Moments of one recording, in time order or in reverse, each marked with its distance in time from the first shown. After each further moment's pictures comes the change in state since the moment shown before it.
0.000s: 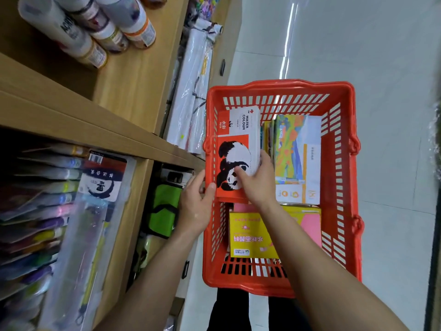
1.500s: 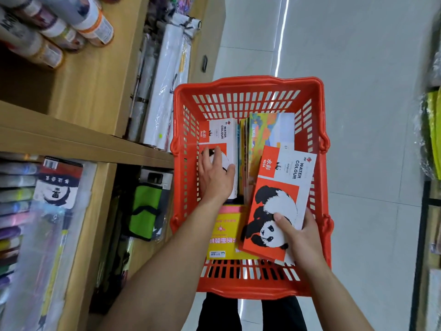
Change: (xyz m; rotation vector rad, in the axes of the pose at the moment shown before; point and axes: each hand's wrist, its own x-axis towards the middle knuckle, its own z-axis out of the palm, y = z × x) left_hand 0.068 -0.001 0.132 0.527 -0.022 -0.078; right_hand -0.087 0.095 -0.136 0.495 -0.025 0.286
